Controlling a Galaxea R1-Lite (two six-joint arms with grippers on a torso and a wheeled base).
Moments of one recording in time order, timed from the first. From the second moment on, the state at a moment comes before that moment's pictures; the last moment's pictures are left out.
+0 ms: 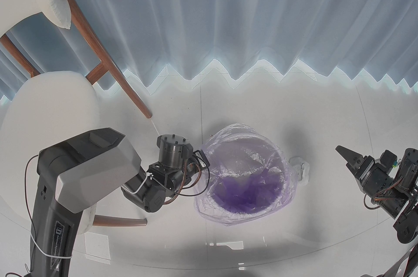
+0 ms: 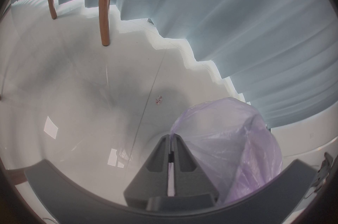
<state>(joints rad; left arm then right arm) -0.53 2.46 -1.15 -0.93 0.14 -0.71 0.00 1.71 -0.02 -1.50 0.16 0.78</state>
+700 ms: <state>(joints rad) -0.48 2.51 -1.26 -0.85 0.18 -0.76 0.03 1.72 -0.02 -1.50 0.16 0.78</state>
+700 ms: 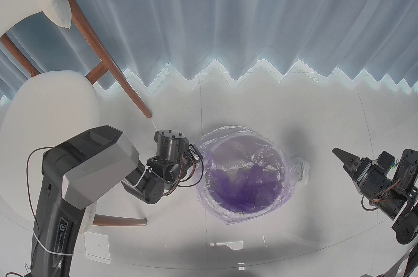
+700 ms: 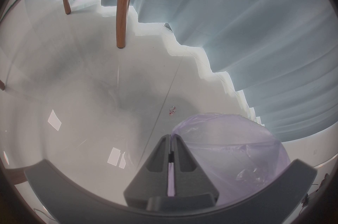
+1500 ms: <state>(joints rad) -0.48 2.65 -1.34 -0.85 0.19 -0.76 0.03 1.72 -0.02 -1.50 0.14 0.77</state>
